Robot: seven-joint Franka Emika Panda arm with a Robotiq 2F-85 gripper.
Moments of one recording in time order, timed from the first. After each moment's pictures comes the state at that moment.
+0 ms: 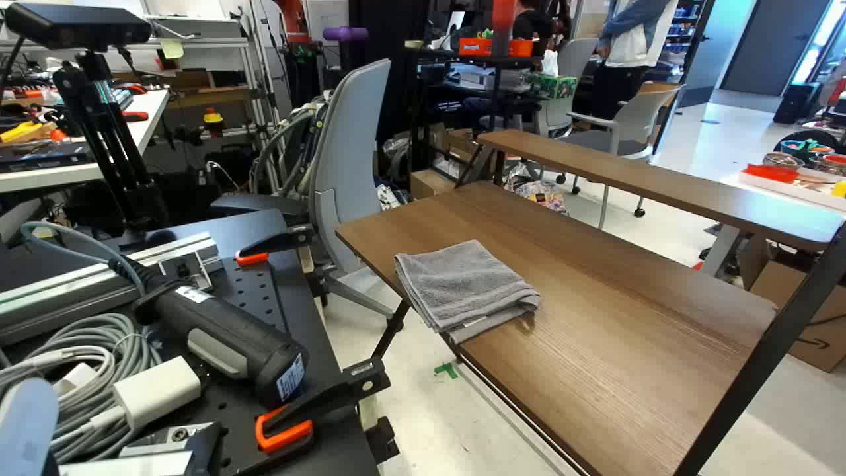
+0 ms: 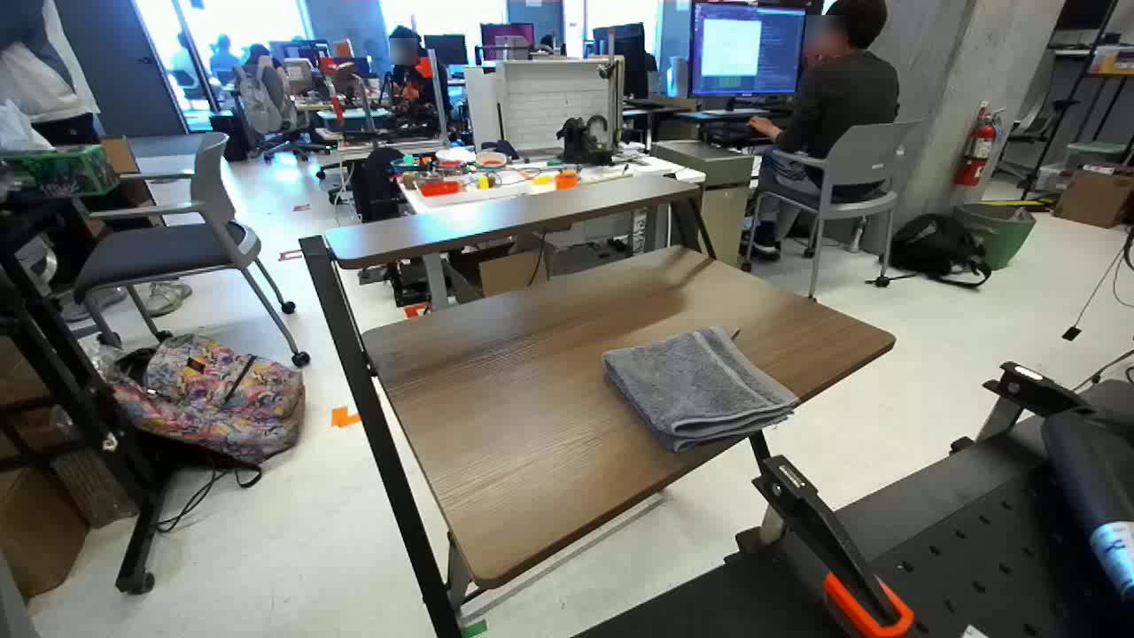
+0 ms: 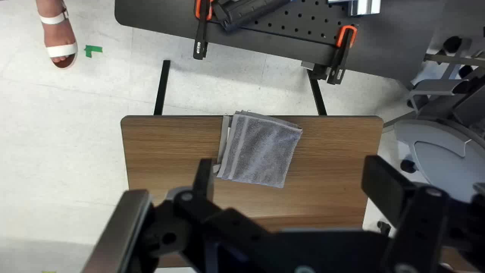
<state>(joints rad) 0.03 -0.56 -0.11 -2.37 -0.03 1.82 -0.30</state>
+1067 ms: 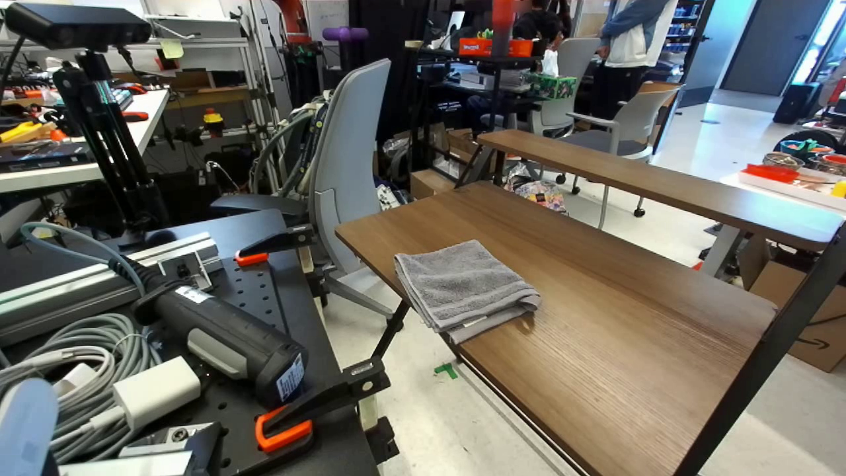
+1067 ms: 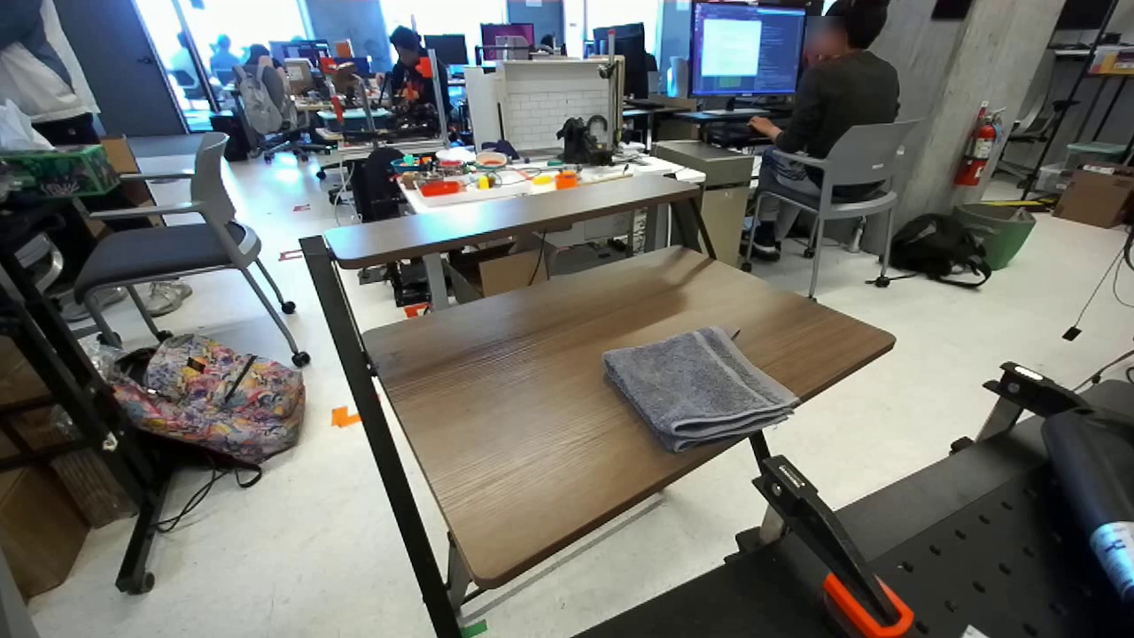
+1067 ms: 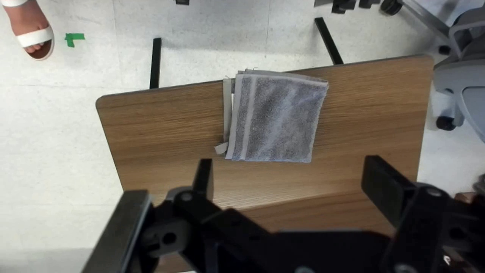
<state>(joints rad) 0.03 -0.22 -0.07 -2.40 0.03 2.24 -0.16</state>
